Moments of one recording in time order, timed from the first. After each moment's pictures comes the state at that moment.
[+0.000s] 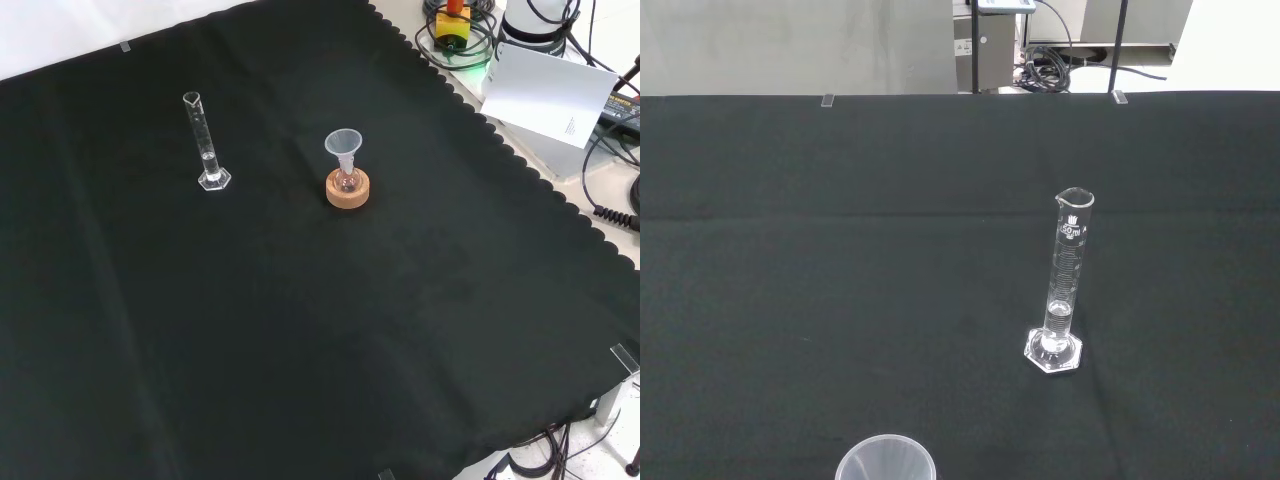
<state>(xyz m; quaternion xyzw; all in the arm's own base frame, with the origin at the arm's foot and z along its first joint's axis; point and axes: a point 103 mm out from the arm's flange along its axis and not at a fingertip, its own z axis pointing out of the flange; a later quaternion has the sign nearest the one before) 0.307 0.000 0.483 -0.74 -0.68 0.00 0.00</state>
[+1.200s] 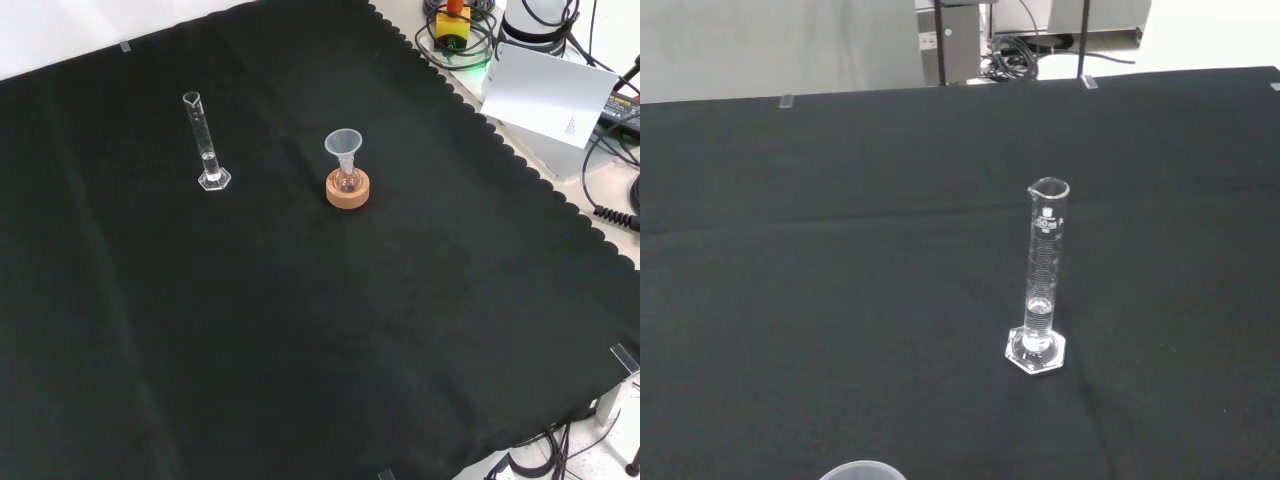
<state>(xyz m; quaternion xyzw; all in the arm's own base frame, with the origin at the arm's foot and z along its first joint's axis) 0.335 -0.015 0.459 -0.76 -0.65 0.00 0.02</state>
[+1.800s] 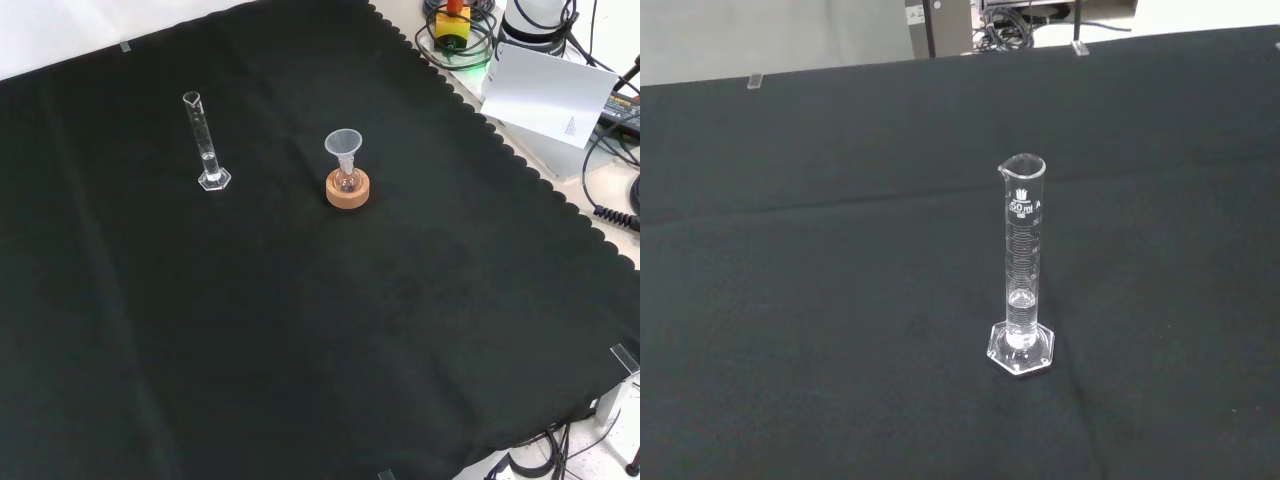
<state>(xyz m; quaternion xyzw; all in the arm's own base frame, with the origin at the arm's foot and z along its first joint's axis) 0.387 -0.053 0.415 -0.76 -0.65 0.00 0.04</state>
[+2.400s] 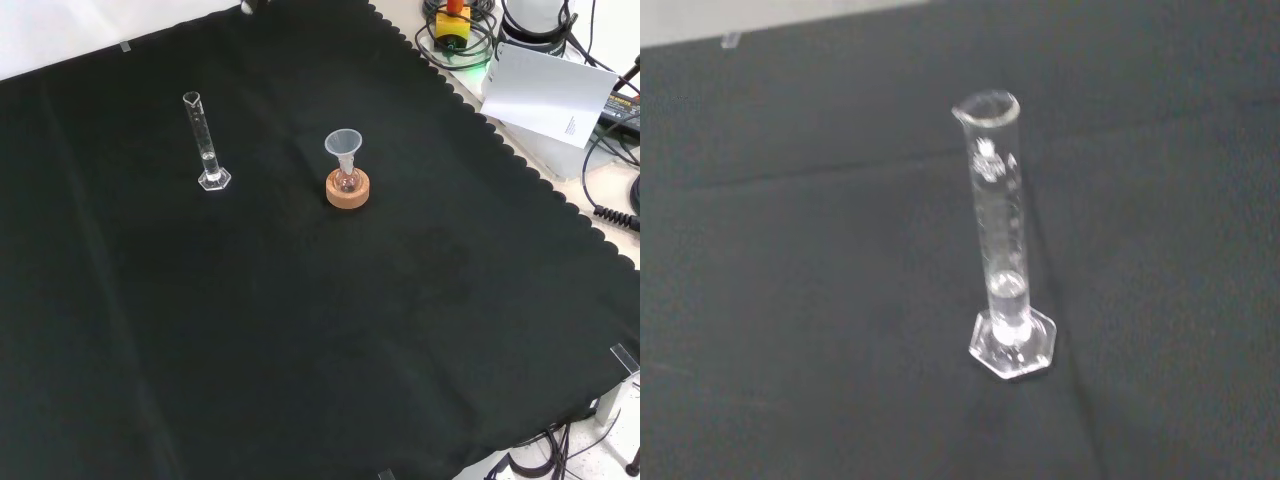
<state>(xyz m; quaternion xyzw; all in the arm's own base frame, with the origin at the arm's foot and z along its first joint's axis) 0.463 -0.104 0.327 -0.75 -0.65 0.00 0.09</state>
